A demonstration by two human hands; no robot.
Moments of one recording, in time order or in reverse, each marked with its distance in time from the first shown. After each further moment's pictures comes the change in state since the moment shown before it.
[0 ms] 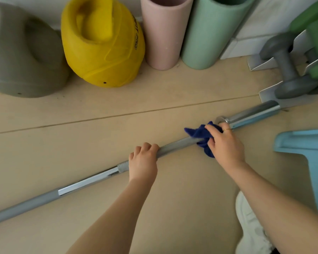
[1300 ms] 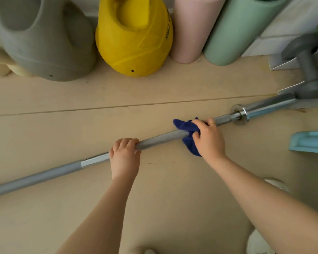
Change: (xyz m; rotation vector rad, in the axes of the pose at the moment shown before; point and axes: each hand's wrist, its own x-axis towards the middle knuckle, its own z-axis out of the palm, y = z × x) left_hand -0.031 -0.092 -0.019 -0.205 0.171 -0.222; right_hand -0.013 -0.102 0.022 0.211 -0.071 0.027
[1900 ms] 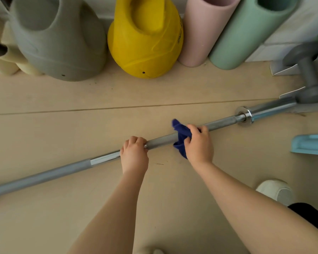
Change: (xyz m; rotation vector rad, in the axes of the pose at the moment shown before) left_hand 0.012 -0.002 -0.005 -0.018 -0.089 -0.029; right_hand -0.023 -0.049 0.028 0.066 0.036 0.158
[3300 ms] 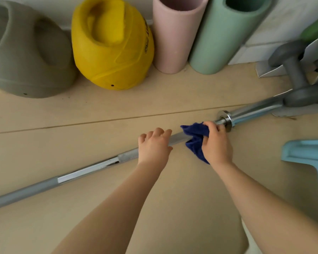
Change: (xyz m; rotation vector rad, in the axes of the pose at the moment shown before) left_hand 0.028 0.122 0.019 0.262 -0.080 0.339; right_hand 0.068 0.083 -0.051 -0.077 0.007 -0.043
